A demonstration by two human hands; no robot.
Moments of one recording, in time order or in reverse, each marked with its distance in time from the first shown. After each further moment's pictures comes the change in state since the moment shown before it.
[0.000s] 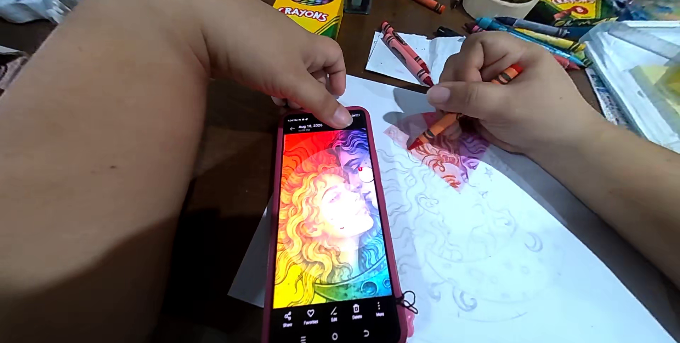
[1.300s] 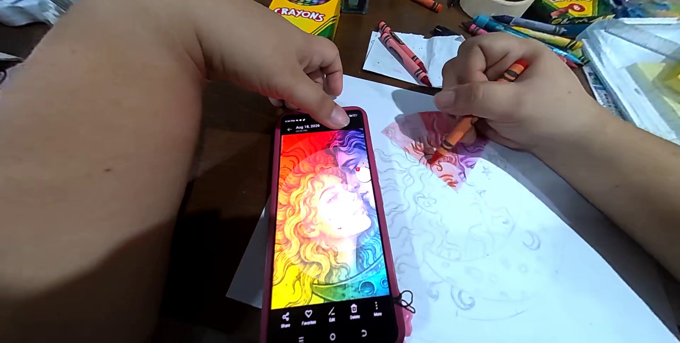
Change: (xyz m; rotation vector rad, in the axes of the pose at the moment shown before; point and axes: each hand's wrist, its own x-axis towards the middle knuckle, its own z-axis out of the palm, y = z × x) left_hand 0.002 -0.012 -0.003 0.004 -0.020 0.025; right_hand 0.001 -0.001 -0.003 -0.004 -0.001 0.028
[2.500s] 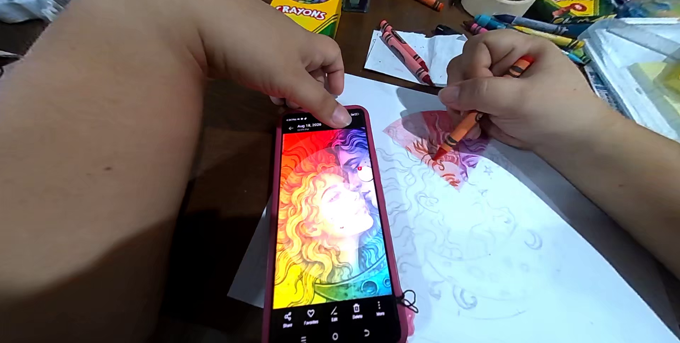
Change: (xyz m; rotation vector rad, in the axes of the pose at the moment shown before) left_hand 0.000 -0.001 0.000 0.026 0.016 0.000; right_hand -0.001 -0.003 0.001 -0.029 0.064 0.034
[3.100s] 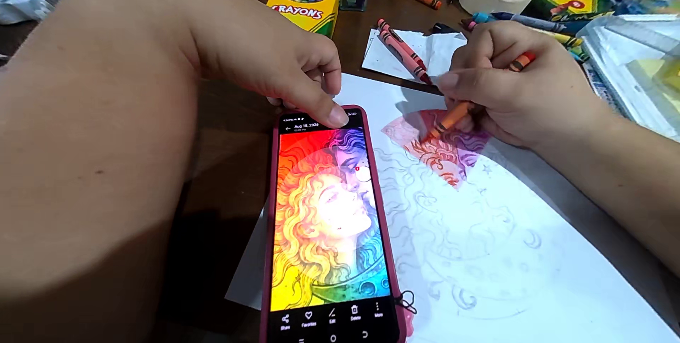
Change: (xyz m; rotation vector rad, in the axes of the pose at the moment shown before) left_hand 0.000 0.000 0.000 -0.045 -0.012 -0.004; right_hand -0.002 0.001 -0.001 0.018 0.040 0.009
